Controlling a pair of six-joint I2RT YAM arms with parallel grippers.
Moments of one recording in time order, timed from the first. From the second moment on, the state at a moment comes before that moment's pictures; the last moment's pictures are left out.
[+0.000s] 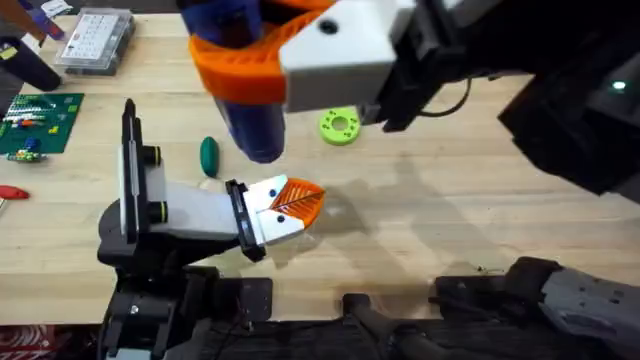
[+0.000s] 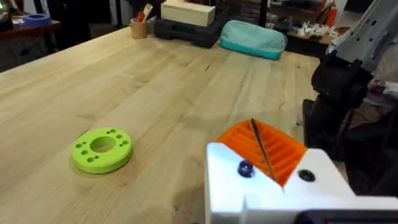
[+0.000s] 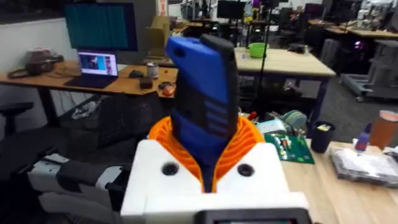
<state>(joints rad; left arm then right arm) -0.05 0.00 0.01 -0.12 1.16 -0.01 0.75 1.21 0.99 0.51 -0.95 0.20</state>
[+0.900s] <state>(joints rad) -0.05 0.00 0.01 -0.12 1.16 -0.01 0.80 1.30 0.99 0.46 -0.95 0.13</state>
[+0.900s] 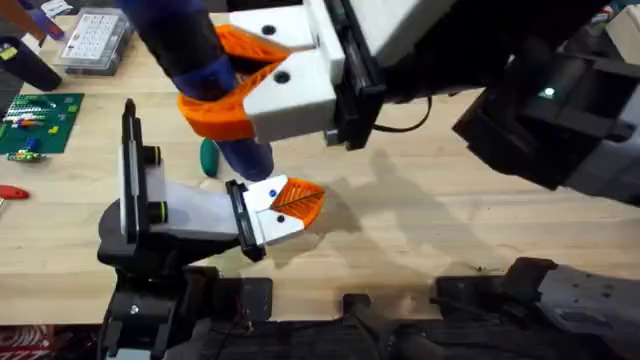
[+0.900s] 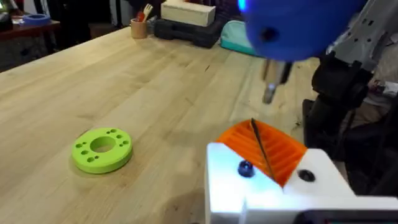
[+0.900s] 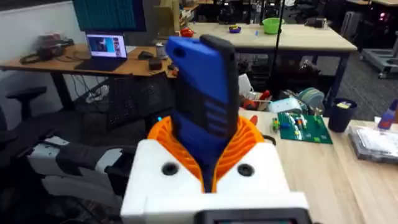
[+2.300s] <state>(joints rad) -0.05 0.00 0.01 -0.12 1.16 -0.01 0.81 1.34 0.94 0.47 -0.92 0.13</state>
